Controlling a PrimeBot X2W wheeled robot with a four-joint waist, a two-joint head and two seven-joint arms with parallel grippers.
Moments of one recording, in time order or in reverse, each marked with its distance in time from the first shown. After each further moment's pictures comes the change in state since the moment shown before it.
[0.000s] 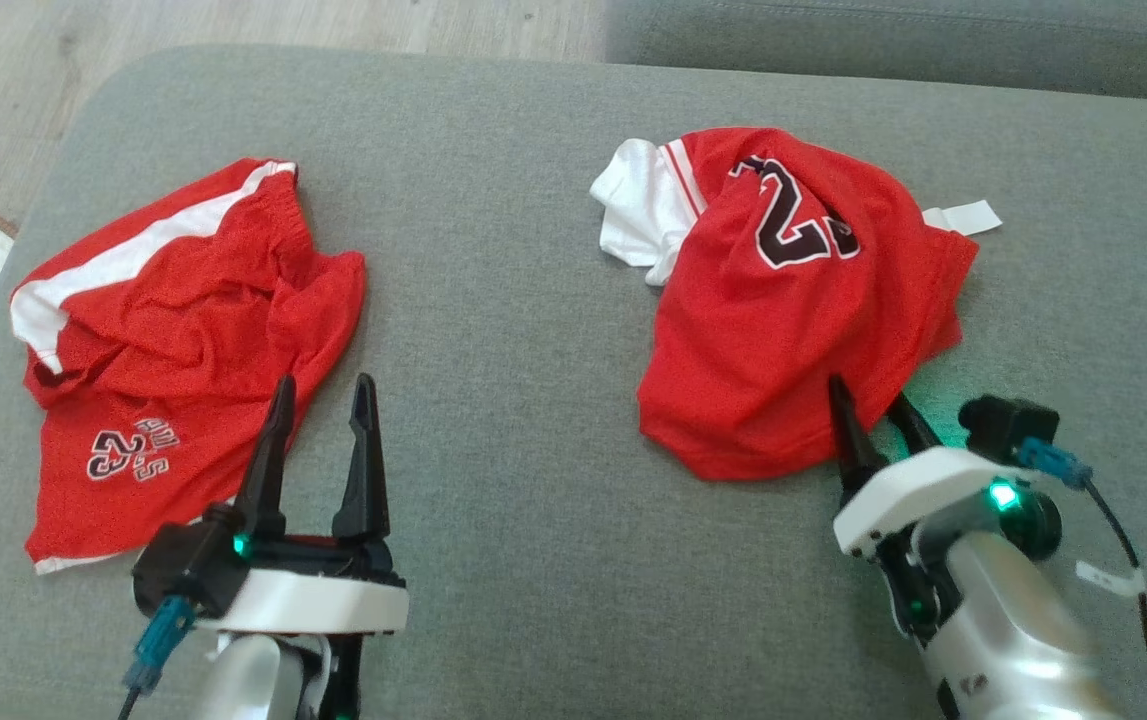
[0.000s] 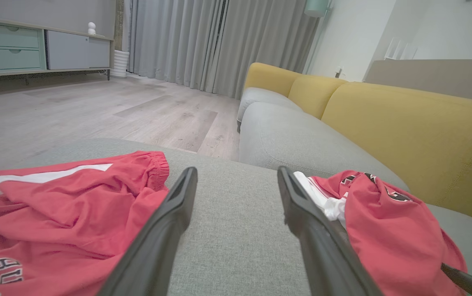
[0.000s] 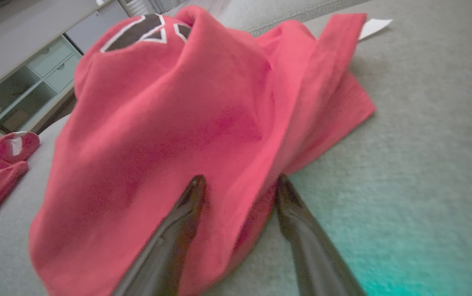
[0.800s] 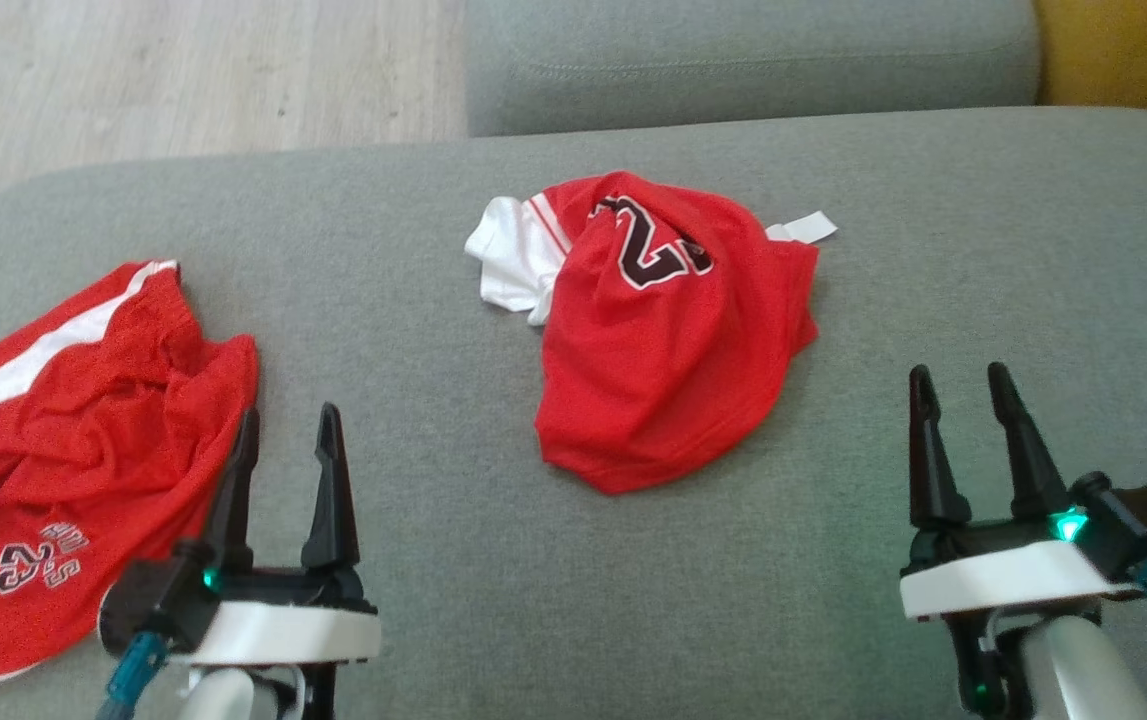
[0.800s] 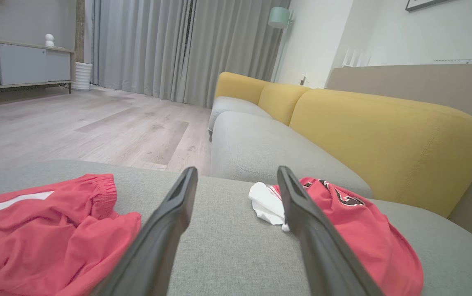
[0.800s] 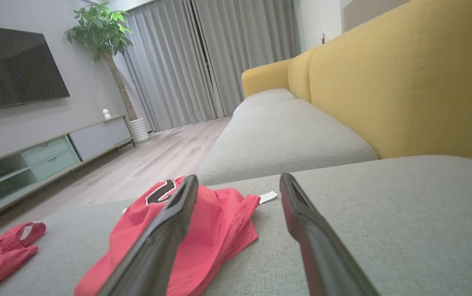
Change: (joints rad) left arm 0.072 0.049 0.001 -0.054 -0.027 0.053 0.000; right arm 0.365 0.011 -0.144 -0.685 -0.195 0.000 -0.075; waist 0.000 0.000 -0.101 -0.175
